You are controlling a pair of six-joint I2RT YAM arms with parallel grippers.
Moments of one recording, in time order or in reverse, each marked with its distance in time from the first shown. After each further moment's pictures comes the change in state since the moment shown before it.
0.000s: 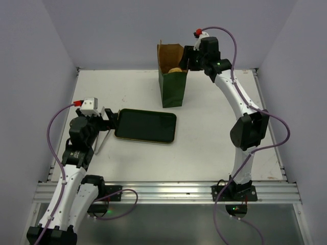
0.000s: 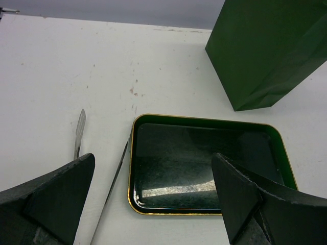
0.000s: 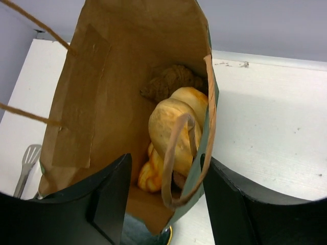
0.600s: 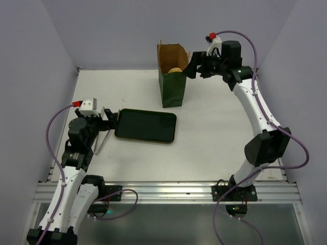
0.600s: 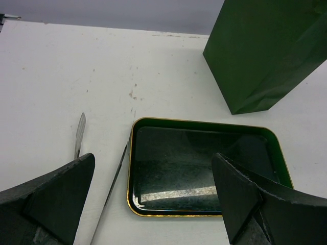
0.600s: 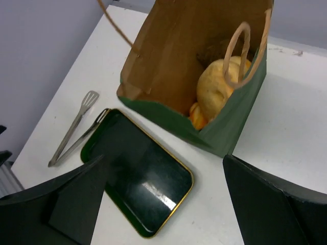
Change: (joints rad) left arm 0.000 -0.023 0.000 0.000 0.002 -0.004; right arm -0.109 -0.319 -0.291 -0.016 -0.373 -0.072
